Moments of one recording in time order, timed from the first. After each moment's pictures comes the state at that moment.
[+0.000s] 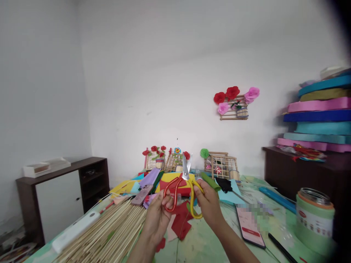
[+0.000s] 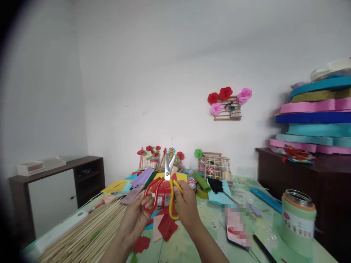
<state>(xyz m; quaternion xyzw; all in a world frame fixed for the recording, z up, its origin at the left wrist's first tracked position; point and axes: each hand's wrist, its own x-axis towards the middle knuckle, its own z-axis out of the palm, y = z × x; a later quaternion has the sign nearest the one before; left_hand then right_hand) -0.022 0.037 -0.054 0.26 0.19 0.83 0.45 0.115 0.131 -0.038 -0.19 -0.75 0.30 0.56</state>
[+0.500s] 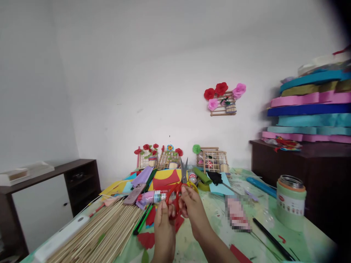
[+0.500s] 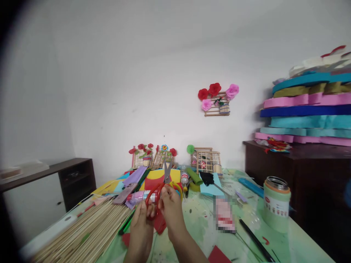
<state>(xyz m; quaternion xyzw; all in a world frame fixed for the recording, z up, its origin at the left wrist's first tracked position) 0.040 0.048 -0.089 0.23 0.29 0.87 0.33 0.098 0.100 -0.060 -0.23 -0.61 0.60 0.47</state>
